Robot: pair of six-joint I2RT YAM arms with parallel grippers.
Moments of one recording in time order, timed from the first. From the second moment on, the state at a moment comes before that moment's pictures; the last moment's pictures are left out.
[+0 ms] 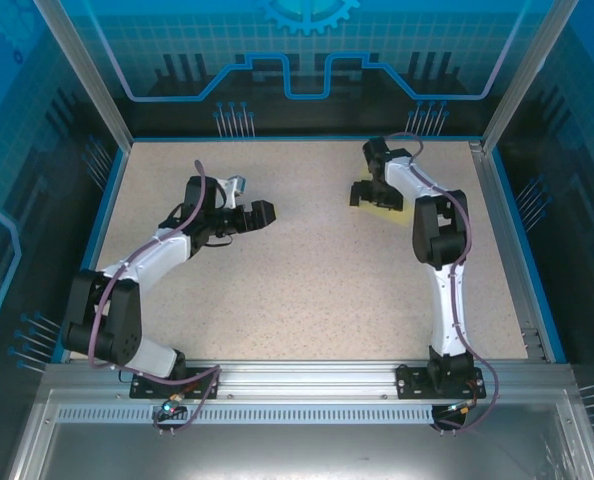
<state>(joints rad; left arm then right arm) -0.19 1.48 0.90 -0.09 0.57 -0.51 0.22 2.36 1.96 -0.96 0.08 0.38</state>
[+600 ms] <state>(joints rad) -0.19 1.41 0.86 -0.05 0.60 -0.51 0.51 2.04 1.43 -0.82 0.10 0.56</state>
